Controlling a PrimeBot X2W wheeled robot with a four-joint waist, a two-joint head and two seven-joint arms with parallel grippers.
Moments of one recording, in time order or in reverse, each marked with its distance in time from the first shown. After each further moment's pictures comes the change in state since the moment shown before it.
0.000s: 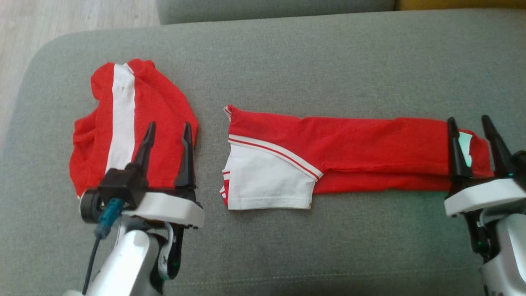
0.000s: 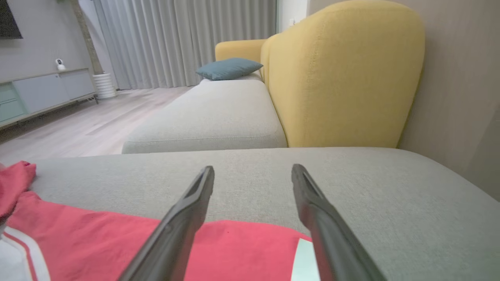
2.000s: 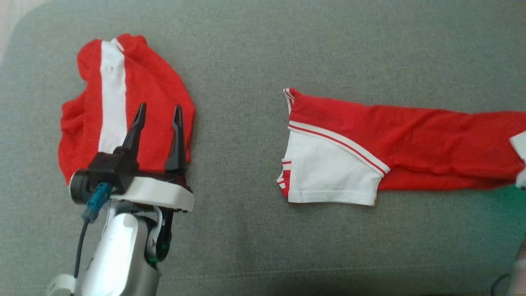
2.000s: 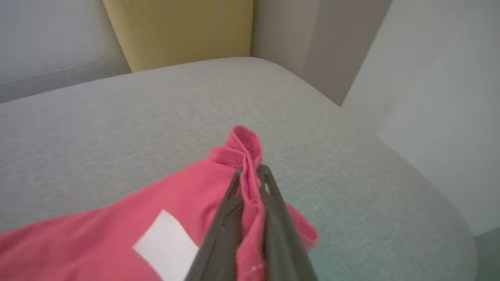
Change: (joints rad) left arm -0.045 -0.134 0.227 0.100 0.180 -0.231 0.000; right arm -0.281 0.162 -0.739 0.208 -0.511 0.000 0.311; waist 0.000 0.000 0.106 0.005
